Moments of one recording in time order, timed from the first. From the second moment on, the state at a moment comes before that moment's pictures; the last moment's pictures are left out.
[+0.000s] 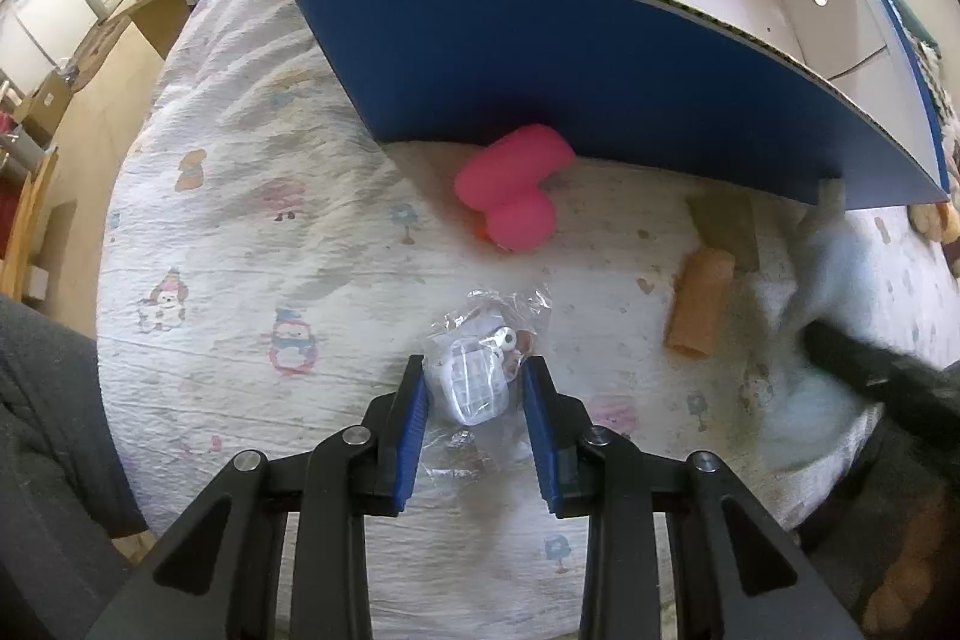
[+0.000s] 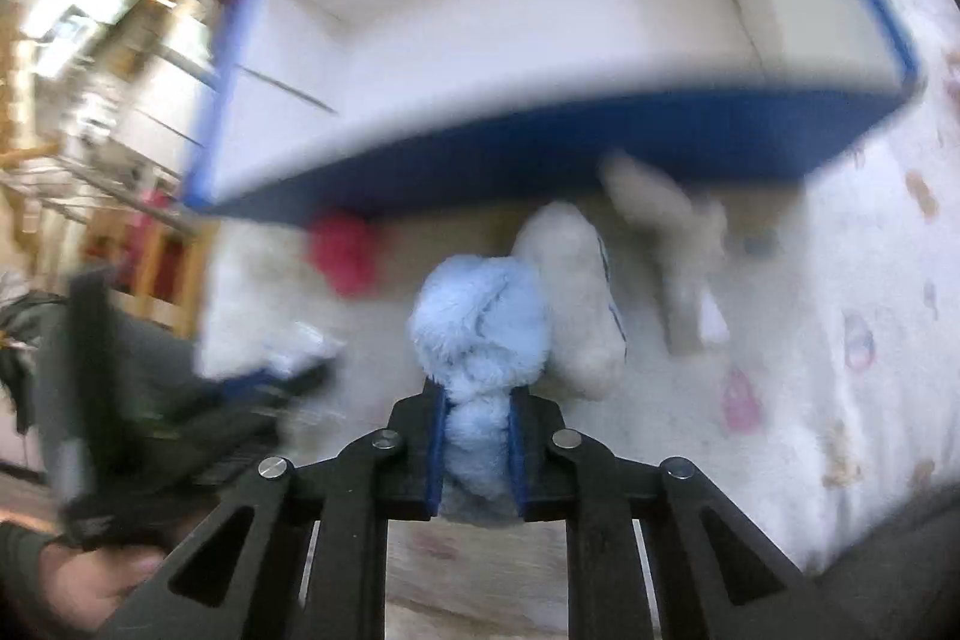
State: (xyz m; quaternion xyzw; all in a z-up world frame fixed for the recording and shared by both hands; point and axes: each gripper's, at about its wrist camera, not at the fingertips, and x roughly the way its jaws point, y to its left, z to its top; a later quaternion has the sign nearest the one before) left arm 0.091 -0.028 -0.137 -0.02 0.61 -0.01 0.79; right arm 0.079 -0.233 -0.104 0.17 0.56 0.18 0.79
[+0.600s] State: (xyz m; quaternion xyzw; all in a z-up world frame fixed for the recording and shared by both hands) left arm 0.074 0.002 -0.066 -0.04 0.53 -0.01 0.85; right arm 0.060 -0.257 0.014 0.18 0.44 0.20 0.86
